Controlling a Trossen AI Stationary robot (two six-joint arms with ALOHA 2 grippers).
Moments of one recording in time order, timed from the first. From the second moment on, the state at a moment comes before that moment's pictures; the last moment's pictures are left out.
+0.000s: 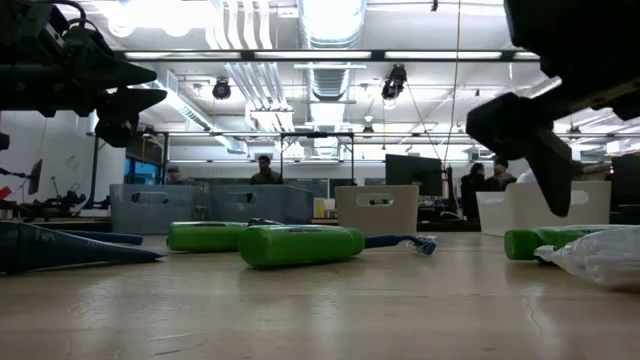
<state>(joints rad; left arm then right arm) 0.16 0.02 0.01 0.03 0.11 -0.37 0.47 1.62 0.91 -0.43 -0.20 0.07</state>
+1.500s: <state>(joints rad) 0.16 0.03 0.01 0.03 0.11 -0.37 0.43 1.61 0.79 -0.19 -0.14 -0.05</state>
